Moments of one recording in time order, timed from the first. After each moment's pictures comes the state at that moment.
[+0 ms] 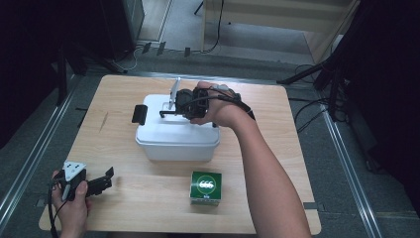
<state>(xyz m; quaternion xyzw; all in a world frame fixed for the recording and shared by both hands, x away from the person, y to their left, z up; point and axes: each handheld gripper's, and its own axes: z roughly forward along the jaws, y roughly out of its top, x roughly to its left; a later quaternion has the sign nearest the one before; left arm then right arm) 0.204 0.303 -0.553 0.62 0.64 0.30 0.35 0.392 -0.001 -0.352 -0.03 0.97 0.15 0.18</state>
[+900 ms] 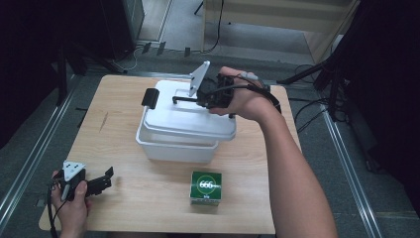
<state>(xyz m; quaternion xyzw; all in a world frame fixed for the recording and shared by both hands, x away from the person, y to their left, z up) 0.204 0.304 -0.552 0.62 0.64 0.30 0.35 0.379 -0.055 -0.295 -0.03 0.96 0.19 0.21</state>
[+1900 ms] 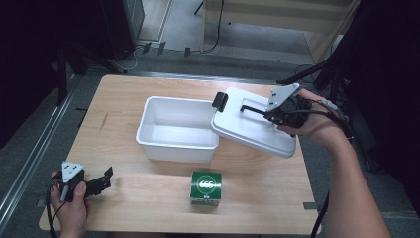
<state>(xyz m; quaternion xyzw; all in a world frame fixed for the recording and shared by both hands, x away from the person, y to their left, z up) 0.201 0.305 -0.552 0.61 0.63 0.31 0.37 0.361 -0.225 -0.320 0.10 0.95 0.18 0.24</state>
